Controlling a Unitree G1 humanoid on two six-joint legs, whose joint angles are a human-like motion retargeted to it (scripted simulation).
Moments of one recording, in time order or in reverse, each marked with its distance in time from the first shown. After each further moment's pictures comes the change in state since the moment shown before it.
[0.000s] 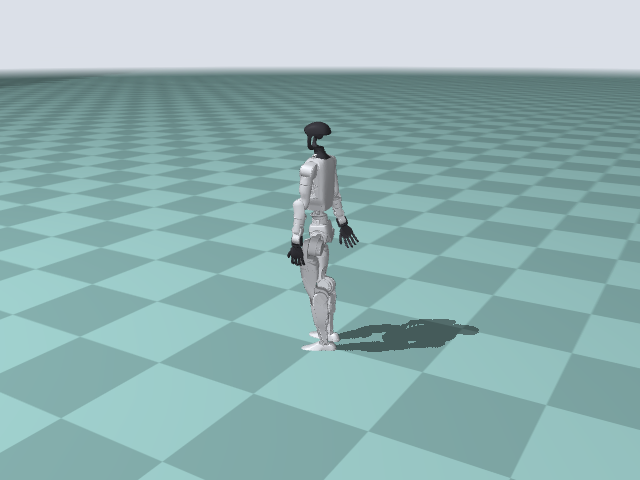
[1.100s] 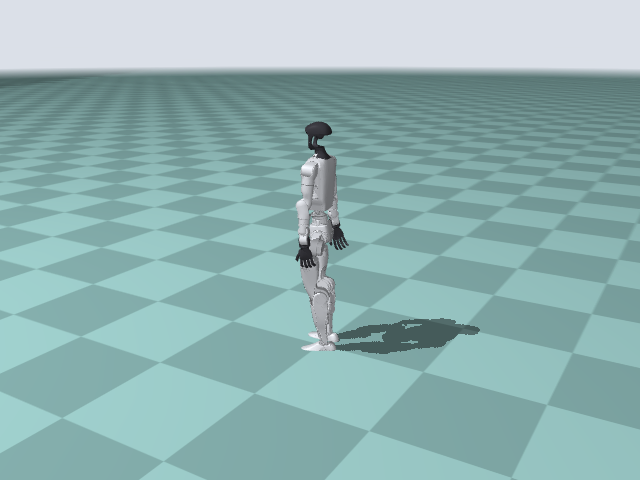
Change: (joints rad) left arm 0.076 0.014 0.063 0.069 0.006 0.002 0.032; right arm -0.056 0.039 0.050 -0.079 -0.054 -0.040 -0.011; waist -0.015 0.000 0.000; left_leg 0.004 -0.002 -0.019 0.003 0.003 -0.002; right_leg 0.007 -0.001 -0.017 0.000 -0.001 0.000
